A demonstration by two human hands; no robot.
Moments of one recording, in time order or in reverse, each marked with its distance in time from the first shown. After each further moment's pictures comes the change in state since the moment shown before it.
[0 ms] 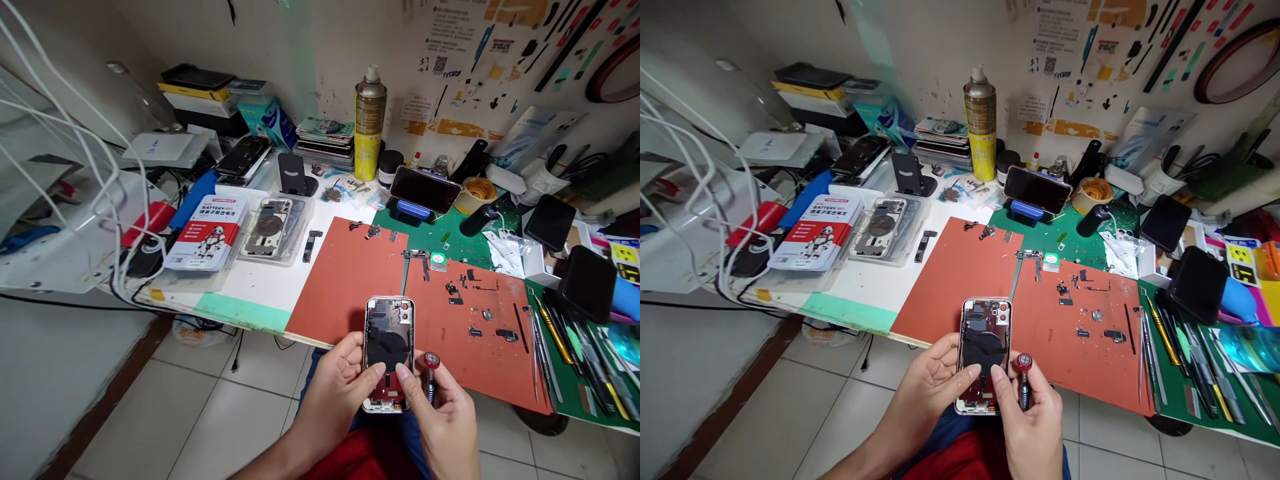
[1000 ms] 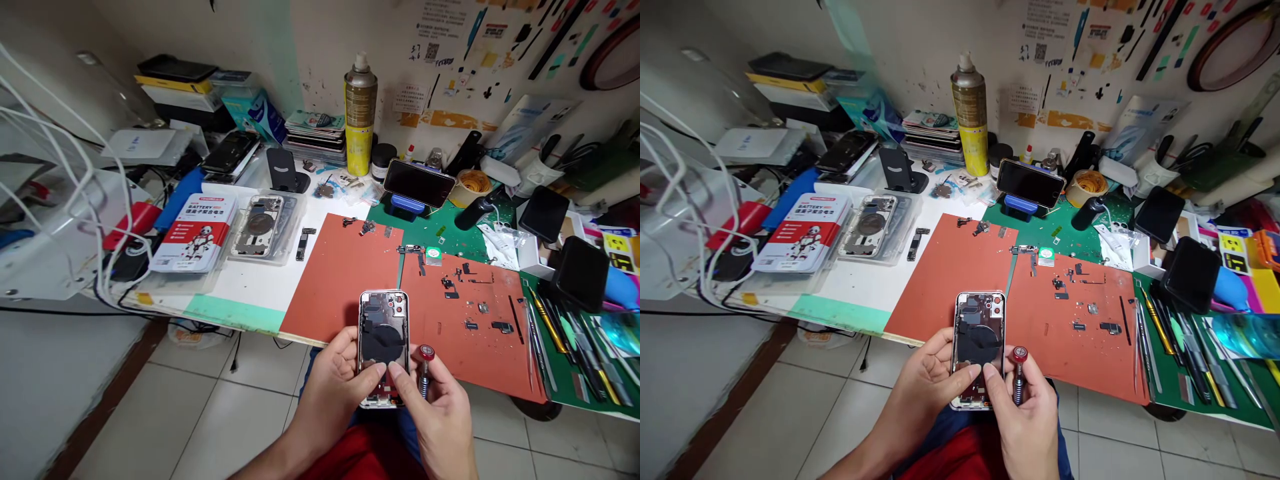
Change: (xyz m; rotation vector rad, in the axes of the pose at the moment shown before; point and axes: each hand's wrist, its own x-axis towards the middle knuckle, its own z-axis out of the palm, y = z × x) left_hand 0.003 0.007 0.011 0.060 0.099 -0.041; right_hand -0.001 -0.013 0.010 0.134 0.012 0.080
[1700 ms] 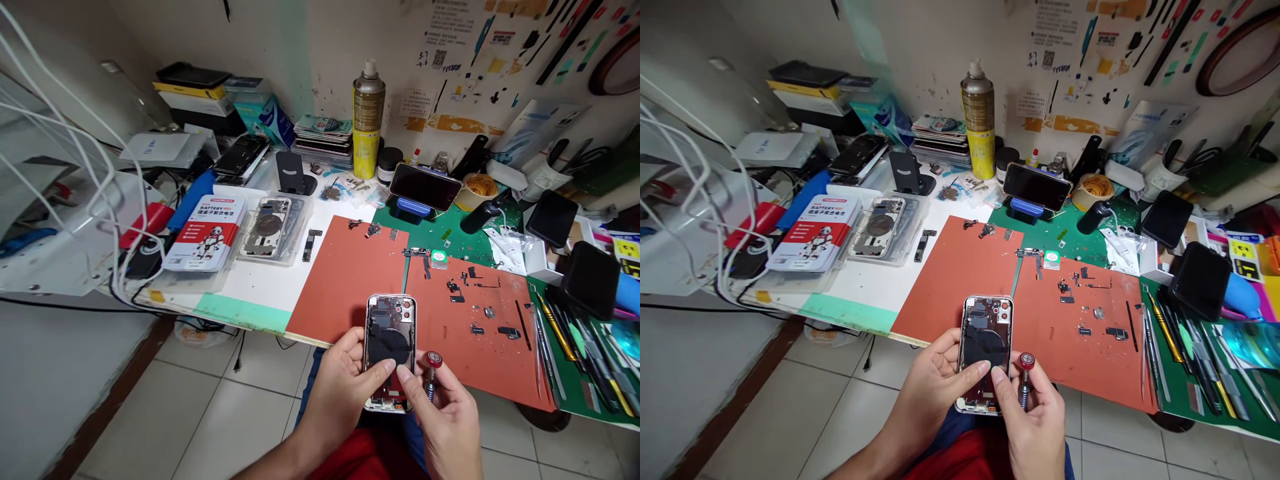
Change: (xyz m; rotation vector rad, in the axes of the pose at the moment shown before) left_hand 0.002 -0.006 -0.002 -0.007 0.006 0.045; right_hand 0.000 0.014 -0.009 0.035 0.050 -0.013
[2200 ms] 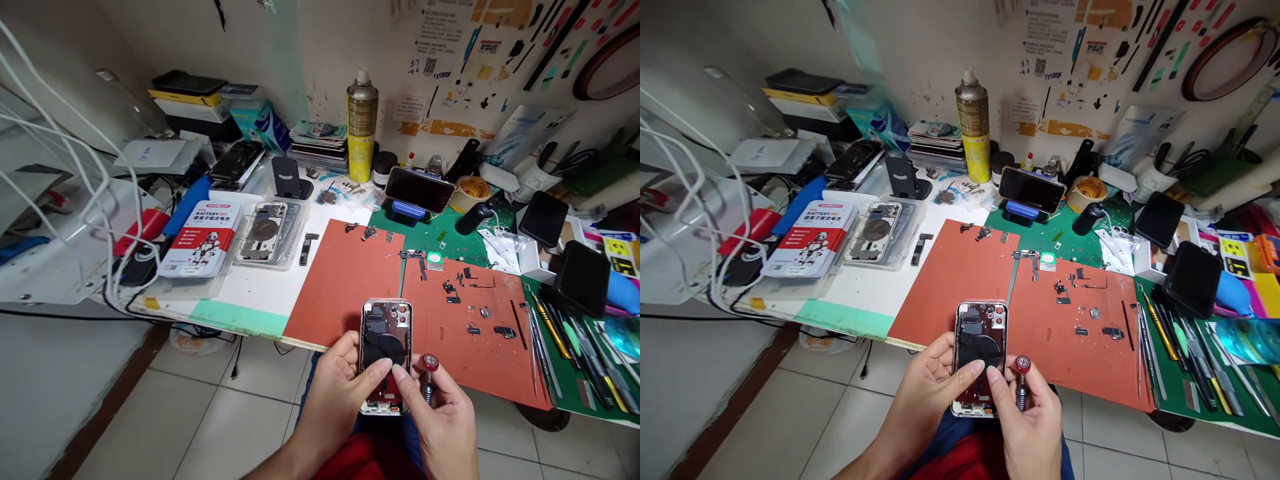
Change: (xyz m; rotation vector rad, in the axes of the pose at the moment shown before) left_hand -0.001 0.002 0.000 0.006 0.005 0.030; right_hand -0.001 -0.007 0.008 -0.069 0.039 -0.033
